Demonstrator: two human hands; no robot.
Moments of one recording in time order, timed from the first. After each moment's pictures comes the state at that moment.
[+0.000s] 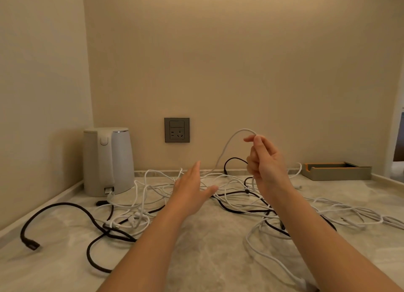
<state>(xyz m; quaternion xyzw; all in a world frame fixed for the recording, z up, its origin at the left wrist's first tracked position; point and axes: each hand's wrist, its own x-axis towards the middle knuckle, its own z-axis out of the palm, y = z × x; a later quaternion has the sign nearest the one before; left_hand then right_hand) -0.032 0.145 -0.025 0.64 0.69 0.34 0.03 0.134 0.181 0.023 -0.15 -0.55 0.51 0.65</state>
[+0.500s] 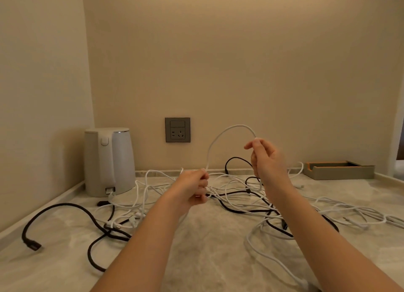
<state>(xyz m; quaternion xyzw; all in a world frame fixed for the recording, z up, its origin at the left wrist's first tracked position) -0.022 0.137 -0.001 0.42 0.50 0.58 0.48 0.138 0.185 0.021 -0.28 -0.63 0.36 0.63</state>
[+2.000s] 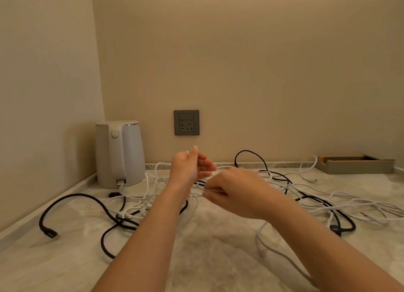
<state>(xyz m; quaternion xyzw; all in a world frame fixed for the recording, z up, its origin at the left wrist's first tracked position) -0.030 0.126 0.008 0.43 0.48 0.71 0.29 0.105 0.121 0.014 -0.24 -0.95 -0.10 0.19</state>
